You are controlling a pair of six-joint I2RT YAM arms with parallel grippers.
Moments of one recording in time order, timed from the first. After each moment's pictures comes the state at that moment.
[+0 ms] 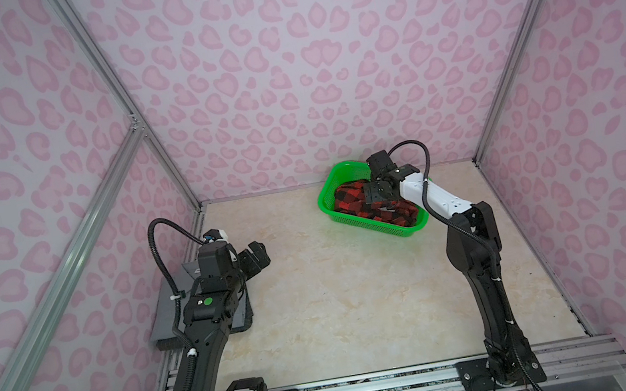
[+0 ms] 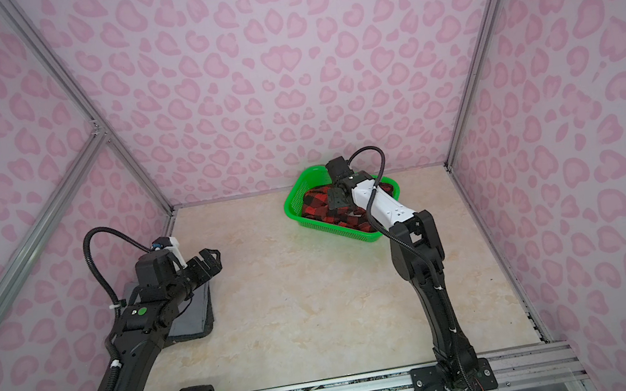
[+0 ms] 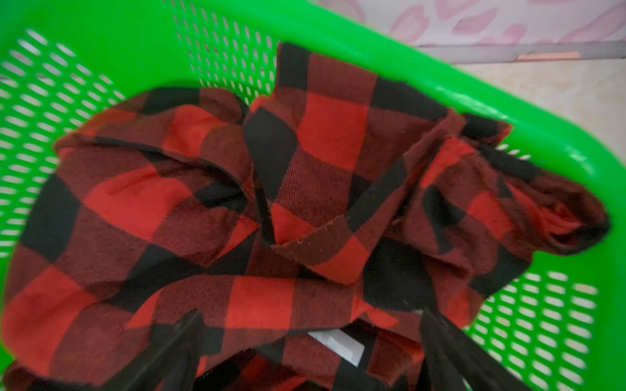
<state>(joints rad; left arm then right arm) -0.04 0.97 0.85 -0.48 0.06 -0.48 0.37 2.35 2.13 -0.82 0.28 0.34</state>
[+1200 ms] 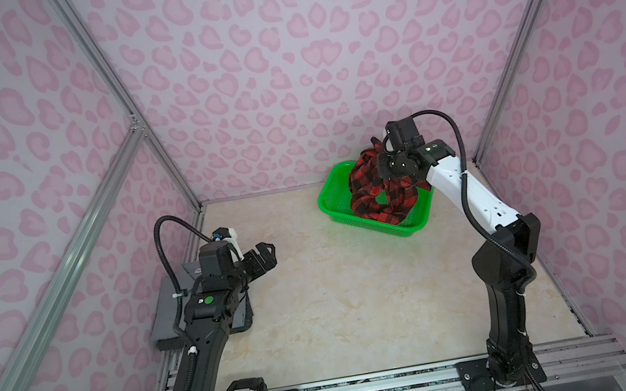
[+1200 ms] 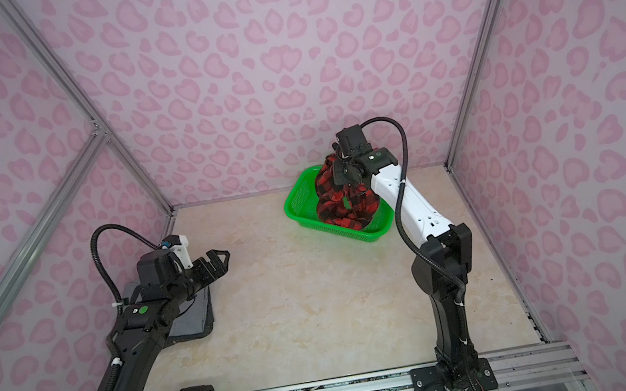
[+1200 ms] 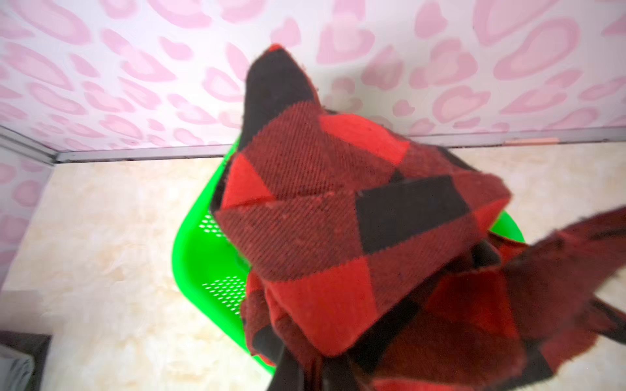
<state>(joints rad) -0.05 0.98 0.85 -0.47 0.23 -0.46 0.38 1.99 2.17 -0.88 0.08 0.32</state>
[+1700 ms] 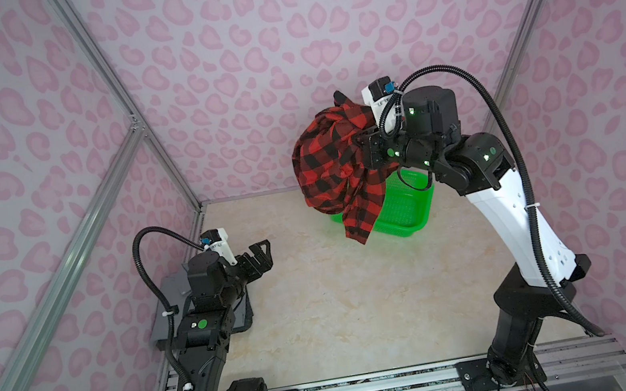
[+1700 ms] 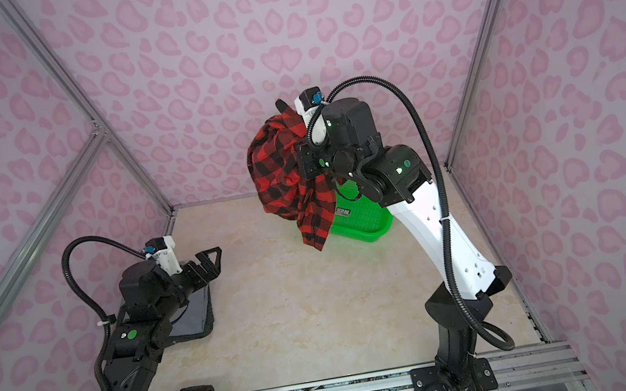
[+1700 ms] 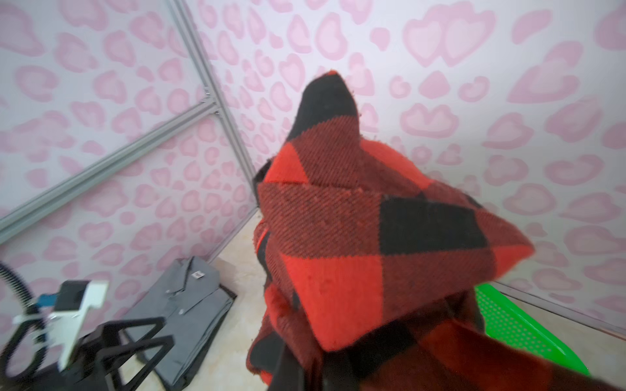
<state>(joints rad) -0.05 0.79 0.83 -0.43 0.19 -0.48 0.72 1.76 2.47 -0.98 0.04 0.20</state>
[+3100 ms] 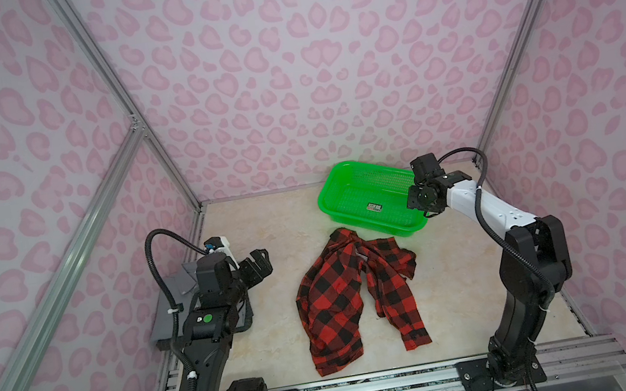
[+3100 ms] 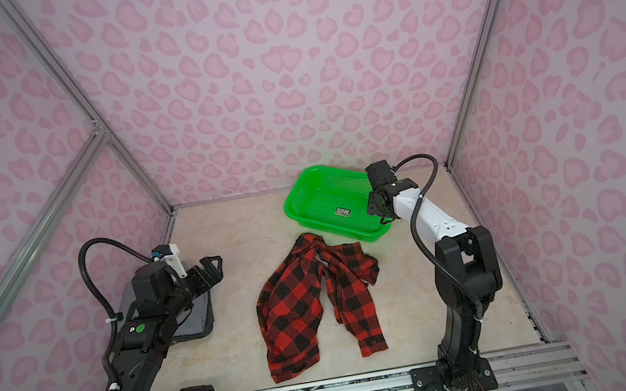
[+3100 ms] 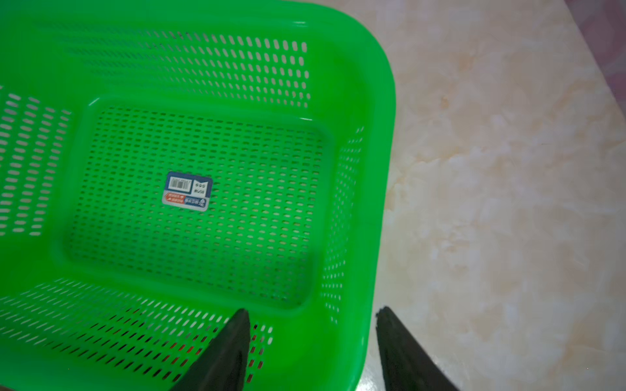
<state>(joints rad) -0.05 0.85 0.78 -0.47 0.12 -0.48 0.20 1.86 1.56 -0.72 0.23 0.52</state>
